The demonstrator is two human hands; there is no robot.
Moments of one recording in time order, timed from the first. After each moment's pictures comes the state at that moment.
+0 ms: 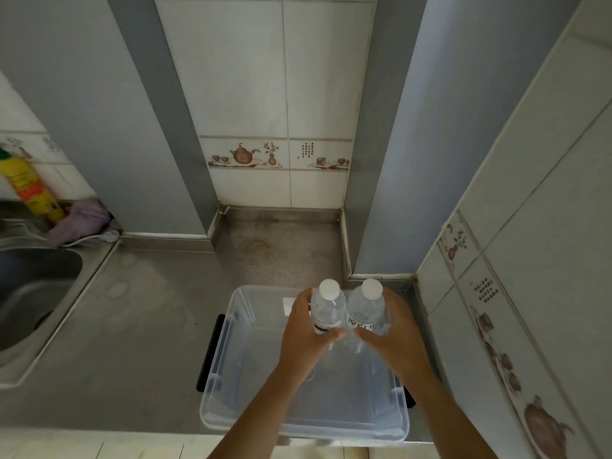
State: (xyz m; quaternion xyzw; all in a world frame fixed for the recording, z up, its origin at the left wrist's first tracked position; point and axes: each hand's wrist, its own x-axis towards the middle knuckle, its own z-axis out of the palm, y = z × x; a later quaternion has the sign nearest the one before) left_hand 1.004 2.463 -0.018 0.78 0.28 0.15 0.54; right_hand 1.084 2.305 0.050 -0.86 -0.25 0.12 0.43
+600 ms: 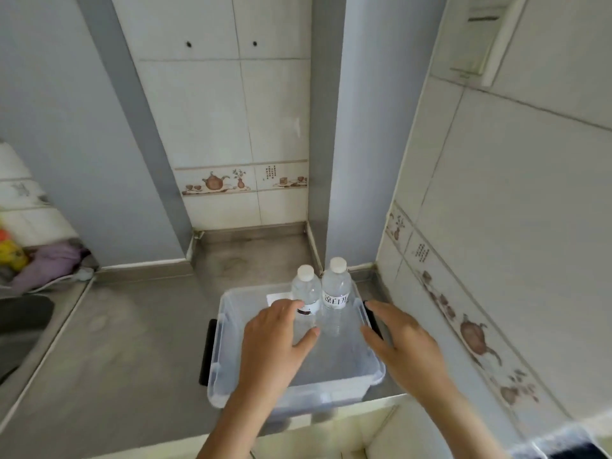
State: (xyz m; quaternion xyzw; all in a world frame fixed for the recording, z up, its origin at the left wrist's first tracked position) left_hand 0.905 2.445 0.078 0.95 0.13 0.19 0.22; right_hand 0.985 2.243 0.104 -0.93 -0.24 -0.01 0.27
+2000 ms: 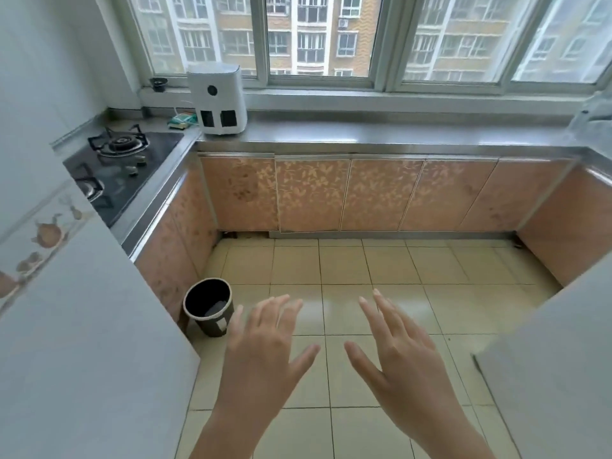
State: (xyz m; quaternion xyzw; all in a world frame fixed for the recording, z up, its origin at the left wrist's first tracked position) left_hand 0.660 1.855 0.114 0.82 -0.55 0.06 0.17; right_hand 0.487 1.763 0.136 -0.90 0.42 -0.09 0.10
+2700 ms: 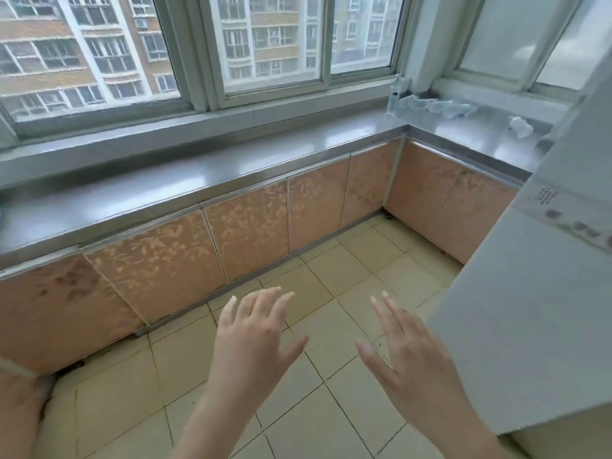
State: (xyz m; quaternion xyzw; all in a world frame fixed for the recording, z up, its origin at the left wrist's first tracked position) left_hand 0.704 1.407 0.116 0.62 -0.76 0.04 0.16; right_hand 0.482 1.435 0.136 -0.73 0.66 -0.12 0.12
